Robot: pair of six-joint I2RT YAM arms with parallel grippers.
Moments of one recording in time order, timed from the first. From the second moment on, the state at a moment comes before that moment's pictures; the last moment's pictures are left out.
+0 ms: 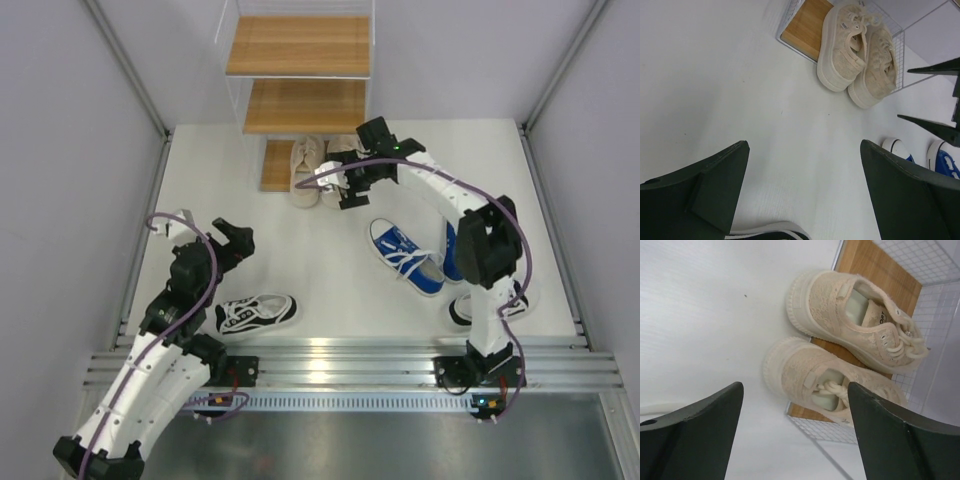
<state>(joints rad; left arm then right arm) -0.39 0.51 0.56 -0.38 -0.36 -0.70 0.54 2.08 1.83 -0.69 -0.55 -1.38</state>
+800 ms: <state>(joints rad) -0.39 1.01 0.85 -0.99 -0.04 -1.54 0.37 1.36 1.14 -0.78 -0.74 -0.72</state>
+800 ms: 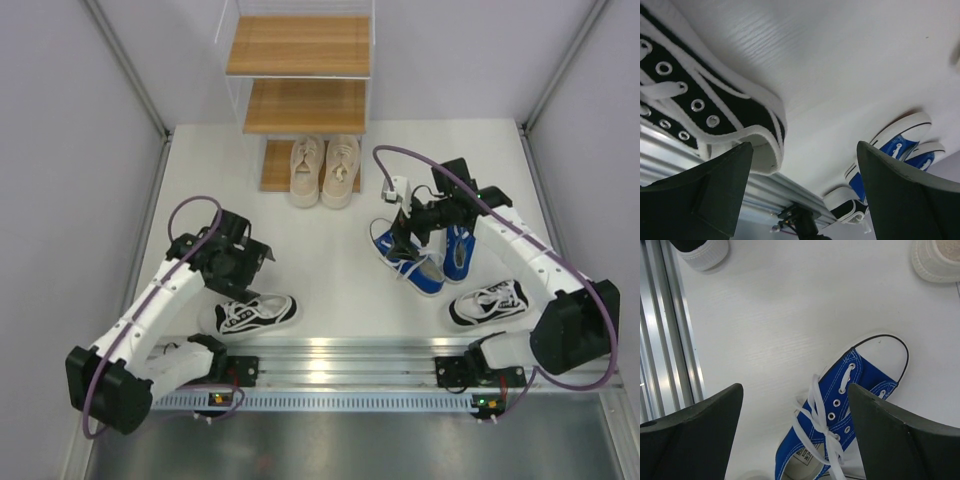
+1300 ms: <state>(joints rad) -0.39 1.19 0.80 -1.07 0.00 -1.55 0.36 1.34 1.12 -0.74 -0.77 -0.66</state>
